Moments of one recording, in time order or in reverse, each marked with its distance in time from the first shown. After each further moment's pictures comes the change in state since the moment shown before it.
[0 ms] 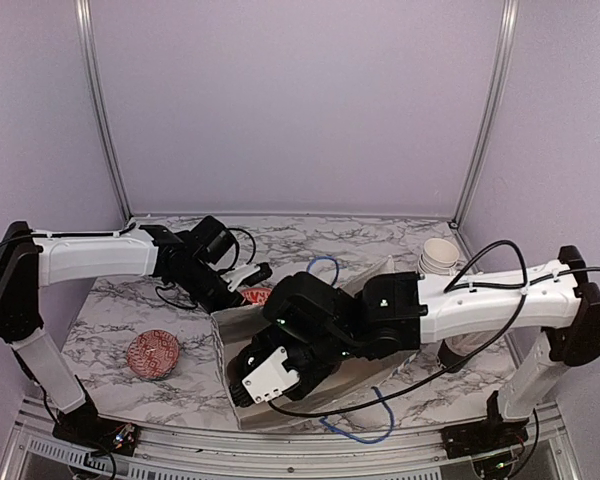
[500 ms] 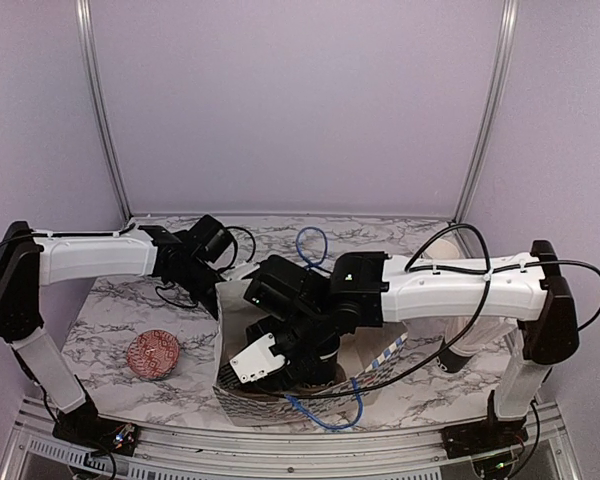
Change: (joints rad) left arm 0.014 0.015 -0.006 0.037 0.048 0.024; right arm -0.085 0.184 0.239 -0.232 -0.146 0.079
